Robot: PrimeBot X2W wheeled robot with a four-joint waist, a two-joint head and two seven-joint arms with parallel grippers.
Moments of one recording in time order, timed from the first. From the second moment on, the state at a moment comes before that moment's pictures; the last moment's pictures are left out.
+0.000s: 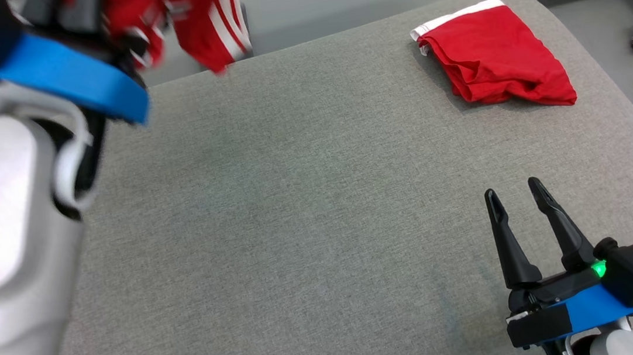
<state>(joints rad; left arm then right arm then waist) -0.91 0.37 -0.42 0.32 -0.47 -0.10 -0.08 -0.08 -0.05 0.09 0.06 0.21 0.13 -0.25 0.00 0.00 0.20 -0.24</state>
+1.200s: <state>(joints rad) -0.35 0.27 -0.42 0.33 -0.44 0.00 -0.26 -0.05 -0.05 0.07 0.15 0.21 0.13 -0.26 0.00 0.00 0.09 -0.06</state>
